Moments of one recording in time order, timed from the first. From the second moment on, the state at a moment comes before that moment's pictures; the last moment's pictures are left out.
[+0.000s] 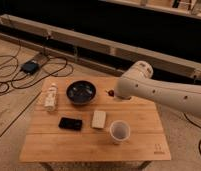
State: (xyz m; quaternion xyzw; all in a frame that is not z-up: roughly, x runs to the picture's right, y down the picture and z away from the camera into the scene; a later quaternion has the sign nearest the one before) arm 0.091 0.043 0.735 -0.14 -0.05 0.18 0.97
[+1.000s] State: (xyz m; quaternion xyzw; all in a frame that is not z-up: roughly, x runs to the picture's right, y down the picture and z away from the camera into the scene) arm 0.050 0.100 0.702 -0.18 -0.11 0.25 0.94
